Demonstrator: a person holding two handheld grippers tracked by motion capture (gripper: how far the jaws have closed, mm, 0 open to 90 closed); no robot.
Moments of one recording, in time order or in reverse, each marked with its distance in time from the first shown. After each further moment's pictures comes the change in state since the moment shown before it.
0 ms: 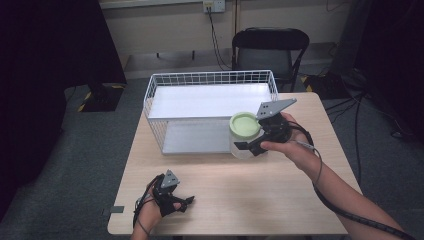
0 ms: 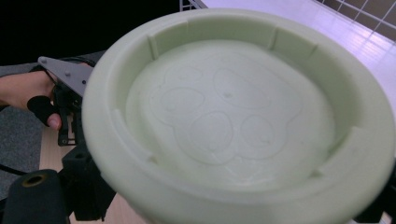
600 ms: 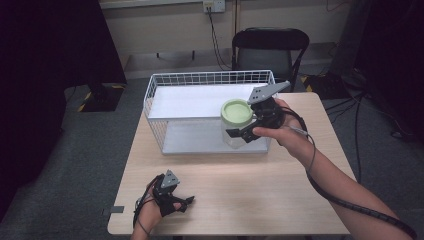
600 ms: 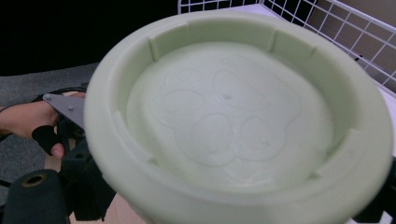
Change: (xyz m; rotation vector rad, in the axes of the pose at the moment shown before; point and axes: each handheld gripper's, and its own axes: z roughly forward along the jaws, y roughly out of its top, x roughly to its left) left arm 0.000 0.000 0.000 0.000 0.000 -0.001; right arm -0.006 0.040 0.003 -0.015 0.008 0.000
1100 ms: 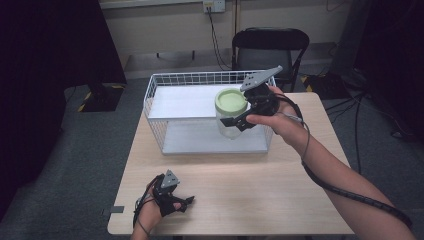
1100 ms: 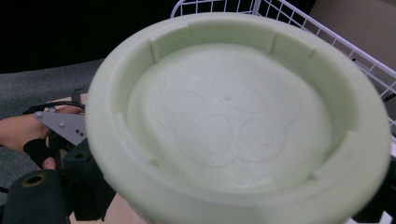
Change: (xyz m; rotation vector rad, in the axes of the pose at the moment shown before) left arm 0.000 0.000 0.000 0.001 0.001 0.002; right arm -0.009 0.032 0.003 0.017 -0.014 -0.021
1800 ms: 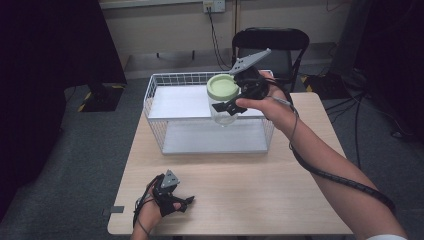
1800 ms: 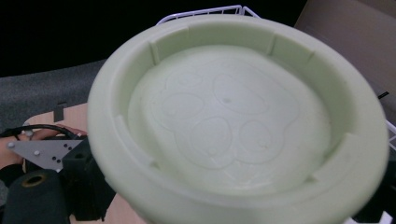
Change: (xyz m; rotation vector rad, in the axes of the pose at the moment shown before) left arm 0.000 0.000 0.000 0.000 0.000 0.000; right arm -0.018 0.033 0.015 0.008 -0.031 0.001
